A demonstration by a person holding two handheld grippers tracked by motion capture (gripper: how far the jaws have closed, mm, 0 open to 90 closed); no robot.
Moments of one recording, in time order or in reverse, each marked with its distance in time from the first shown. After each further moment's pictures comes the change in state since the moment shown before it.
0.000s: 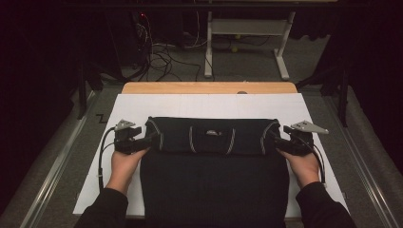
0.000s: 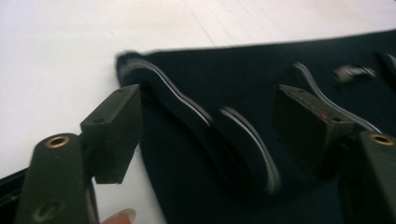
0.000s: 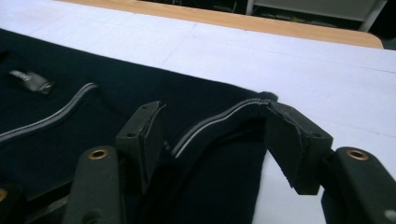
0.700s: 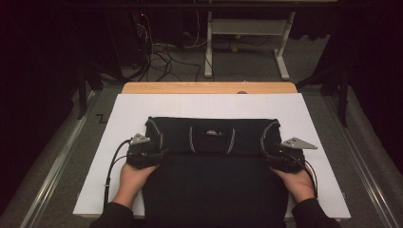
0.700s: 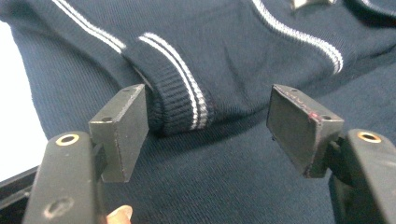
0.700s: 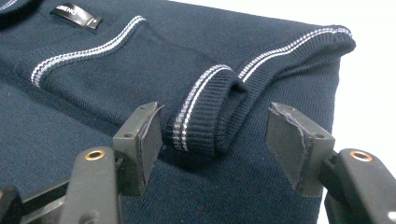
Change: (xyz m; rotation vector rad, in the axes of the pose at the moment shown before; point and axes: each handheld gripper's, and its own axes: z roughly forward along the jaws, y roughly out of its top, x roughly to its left) left arm -0.029 -0.028 0.018 0.125 -0.069 0.072; right arm 0.030 -0.036 -0.005 0.093 0.066 -0.016
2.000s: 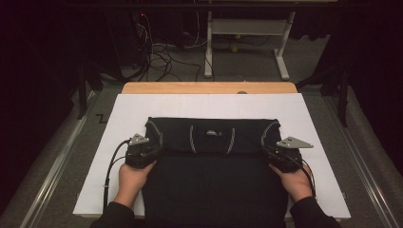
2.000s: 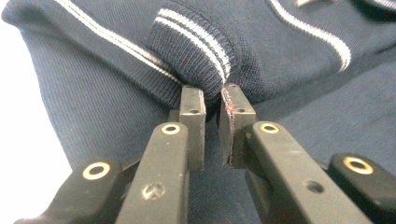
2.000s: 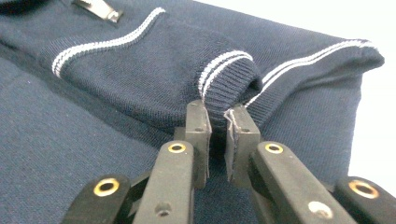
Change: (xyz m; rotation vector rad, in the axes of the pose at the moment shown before) left arm 0.000 0.001 -0.009 -0.031 0.001 0.011; right arm 0.007 0.006 0.000 0.008 0.037 -0.074
